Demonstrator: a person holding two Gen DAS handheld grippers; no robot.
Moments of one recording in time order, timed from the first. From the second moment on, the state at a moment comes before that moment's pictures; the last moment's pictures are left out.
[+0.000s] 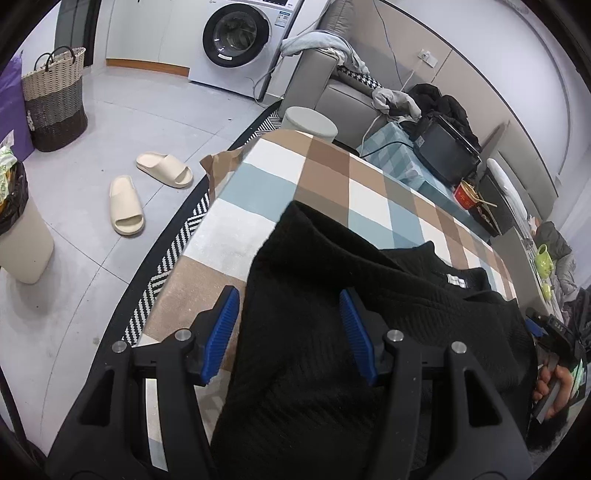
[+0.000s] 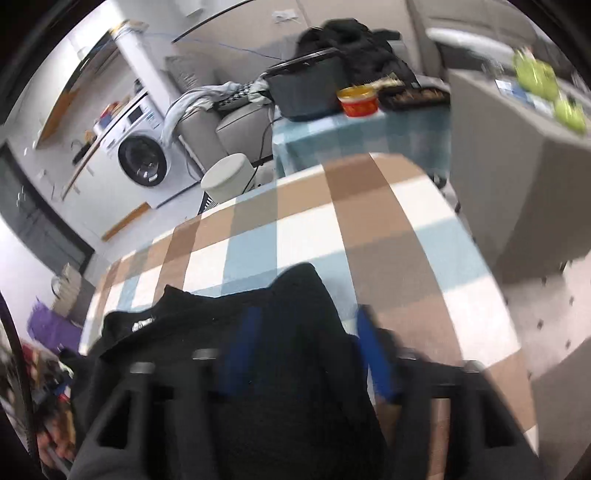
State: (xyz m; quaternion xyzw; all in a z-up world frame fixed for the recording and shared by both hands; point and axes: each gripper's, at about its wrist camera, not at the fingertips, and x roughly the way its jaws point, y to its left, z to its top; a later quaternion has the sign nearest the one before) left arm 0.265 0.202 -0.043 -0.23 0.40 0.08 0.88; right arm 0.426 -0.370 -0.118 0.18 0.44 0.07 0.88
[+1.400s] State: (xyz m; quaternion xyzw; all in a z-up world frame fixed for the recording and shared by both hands) left arm 0.285 0.154 -0.038 -0.09 0.39 0.07 0.91; right arm 0.364 -0.400 -0.101 0.23 0.39 0.05 0.89
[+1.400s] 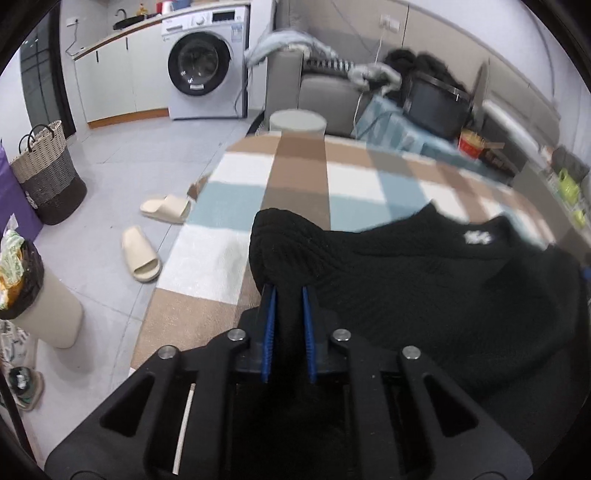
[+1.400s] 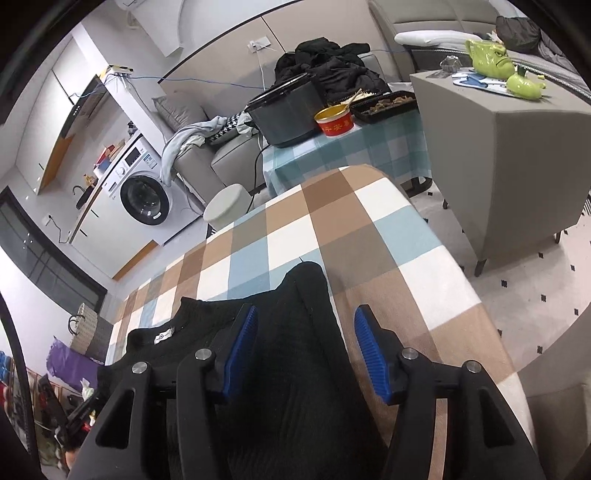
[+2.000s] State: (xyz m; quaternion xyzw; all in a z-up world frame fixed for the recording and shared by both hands) left arm 0.255 0.209 -0.030 -0.24 0.39 0.12 0.88; right arm 0.345 -0.405 -0.103 0.24 0.41 0.05 0.88
